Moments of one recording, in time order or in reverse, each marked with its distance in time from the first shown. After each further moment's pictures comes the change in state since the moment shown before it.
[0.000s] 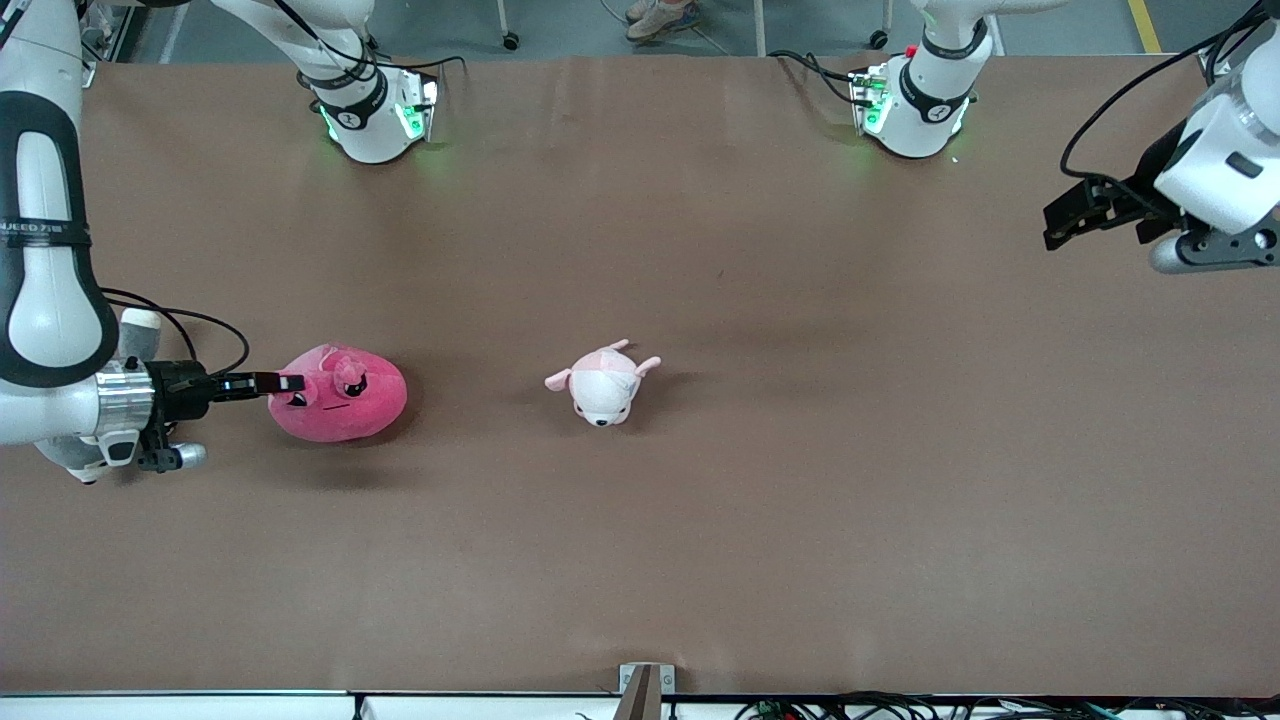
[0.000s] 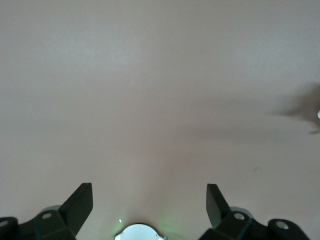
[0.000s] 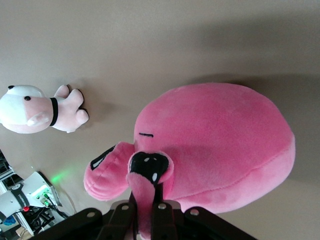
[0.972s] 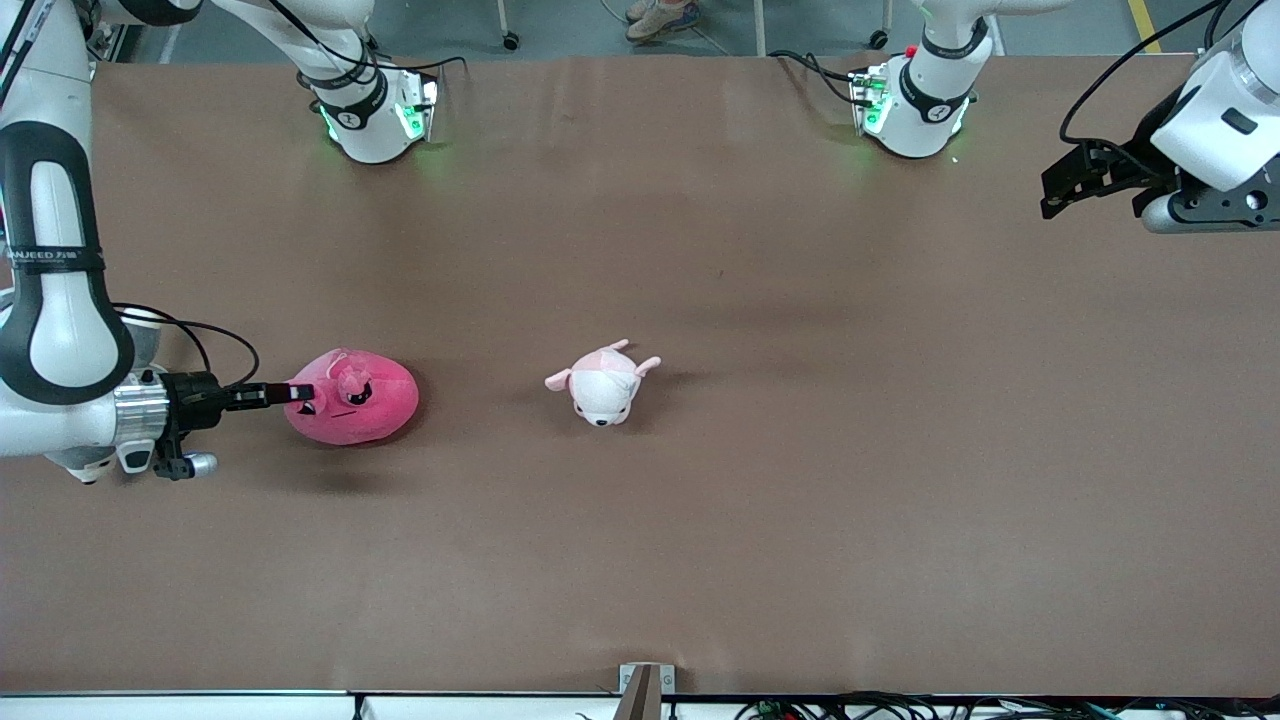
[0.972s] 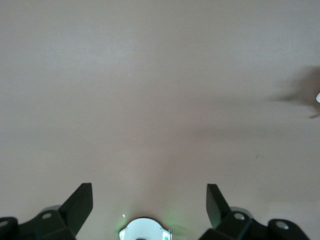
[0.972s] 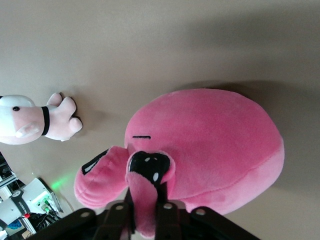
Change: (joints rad) left arm -0.041 -0.068 0.024 -0.065 0.002 0.004 0.027; right arm -0.003 0.054 0.000 0.001 0.011 0.050 -0.007
